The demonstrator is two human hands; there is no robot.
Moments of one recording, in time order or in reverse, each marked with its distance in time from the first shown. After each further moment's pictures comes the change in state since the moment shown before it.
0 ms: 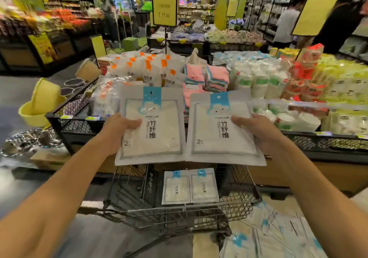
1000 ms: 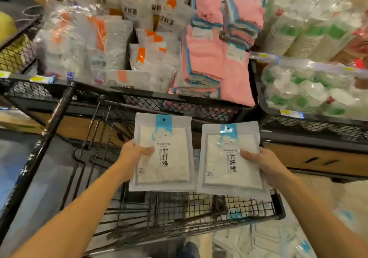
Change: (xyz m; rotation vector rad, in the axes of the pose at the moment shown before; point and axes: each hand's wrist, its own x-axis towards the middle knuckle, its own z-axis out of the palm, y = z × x) left_hand 0.222 -0.229 0.063 0.041 0.018 -0.420; right_hand 0.212 0.204 -0.027 -0.049 0.025 0.480
